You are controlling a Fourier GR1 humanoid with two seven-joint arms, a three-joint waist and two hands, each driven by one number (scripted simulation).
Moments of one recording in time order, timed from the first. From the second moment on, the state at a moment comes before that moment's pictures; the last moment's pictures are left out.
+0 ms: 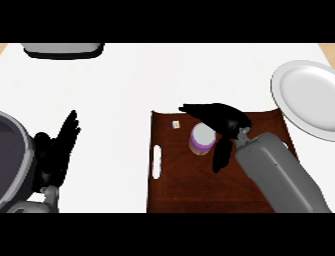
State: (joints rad) left arm -0.04 0.25 -0.16 -1.49 0.07 0.27 0.24; right arm -0.57 -0.19 0.39 -1.24 0.62 0.57 0.16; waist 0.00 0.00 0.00
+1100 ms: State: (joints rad) left arm -0.04 0.20 -0.08 -1.44 0.01 0.21 0.21; right arm -0.53 -0.26 0.26 -1.11 0.85 0.32 -0.14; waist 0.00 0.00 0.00
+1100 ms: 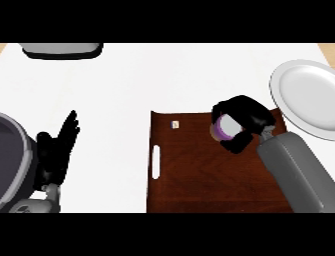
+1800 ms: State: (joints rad) left arm -0.02 0.17 -0.09 -1.45 -0.01 0.22 0.19; right arm -0.40 -0.42 -0.06 -1.37 0.73 0.11 -0.20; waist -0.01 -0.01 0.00
